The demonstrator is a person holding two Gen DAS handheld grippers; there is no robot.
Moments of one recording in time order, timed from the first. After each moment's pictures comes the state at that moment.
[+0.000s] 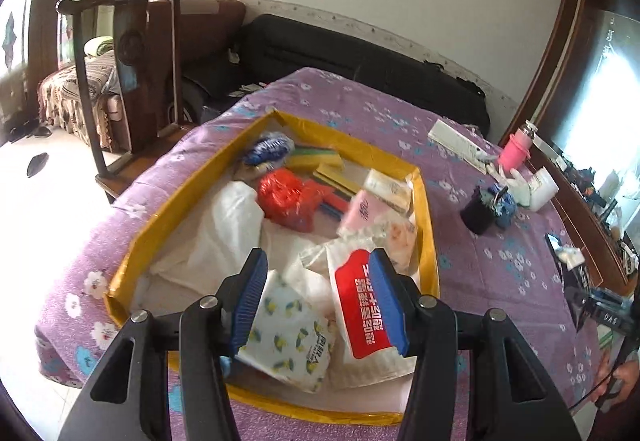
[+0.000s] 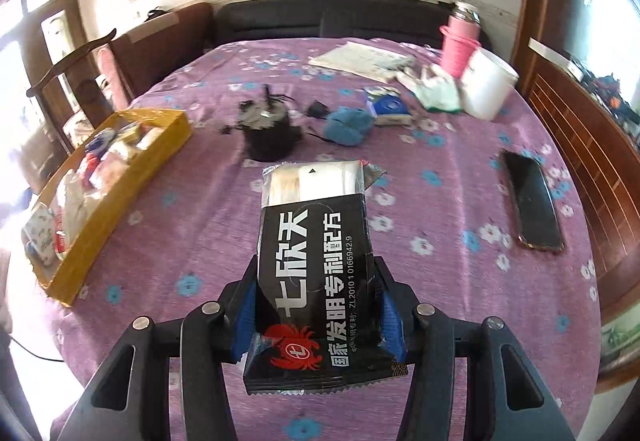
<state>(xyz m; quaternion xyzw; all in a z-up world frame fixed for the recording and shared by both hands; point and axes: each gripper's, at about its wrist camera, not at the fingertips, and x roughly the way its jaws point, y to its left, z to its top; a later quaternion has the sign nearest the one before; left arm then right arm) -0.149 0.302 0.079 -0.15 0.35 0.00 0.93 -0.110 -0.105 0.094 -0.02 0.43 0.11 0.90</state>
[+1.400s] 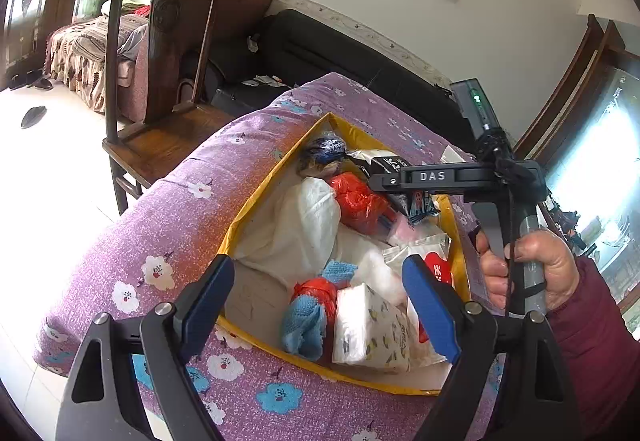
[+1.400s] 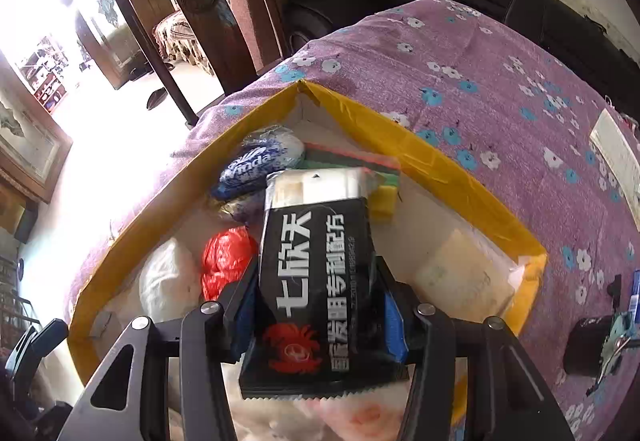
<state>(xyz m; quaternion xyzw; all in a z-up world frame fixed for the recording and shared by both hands) -0.176 0.388 0.066 -0.24 0.33 0.00 0.91 0.055 0.241 0.062 -0.12 0.51 0.30 0.79</state>
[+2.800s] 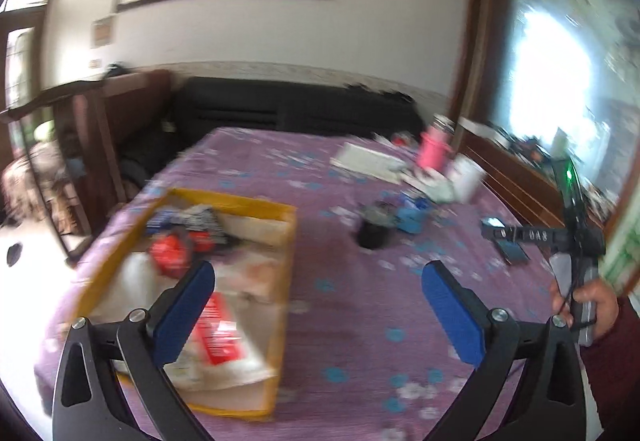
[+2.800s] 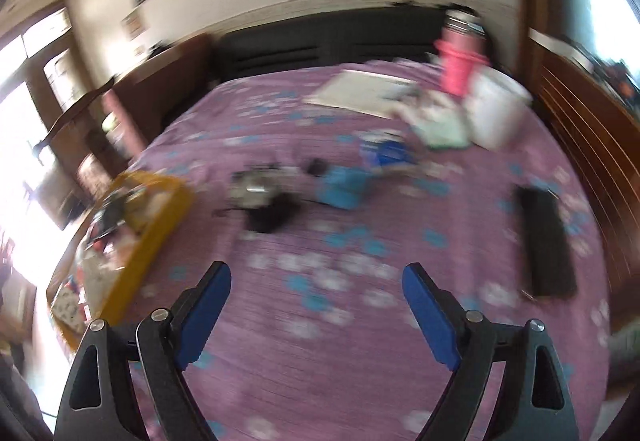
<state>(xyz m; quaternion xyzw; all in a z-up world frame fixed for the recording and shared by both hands) -0.181 0.167 0.149 -0.05 0.27 -0.10 0.96 -0.050 -0.172 0.110 0.08 0.41 0.10 0.90</state>
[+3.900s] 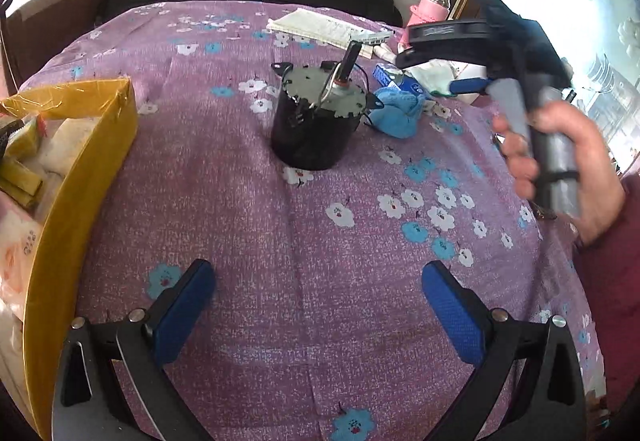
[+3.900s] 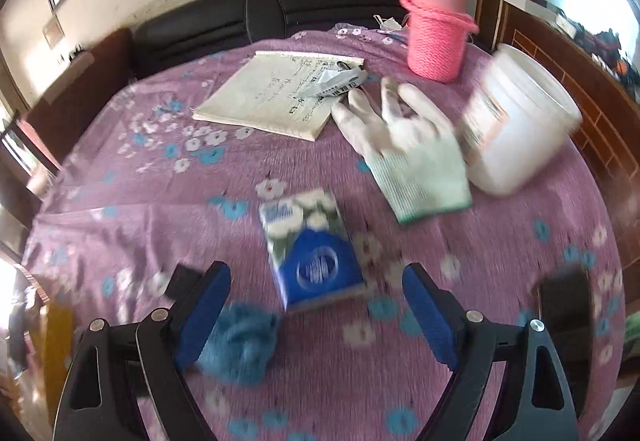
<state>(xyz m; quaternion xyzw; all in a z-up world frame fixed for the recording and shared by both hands) -0.024 0.067 0.015 -0.07 0.45 -0.16 0.88 0.181 -0.160 0.052 0.04 0.49 0.01 0.87</state>
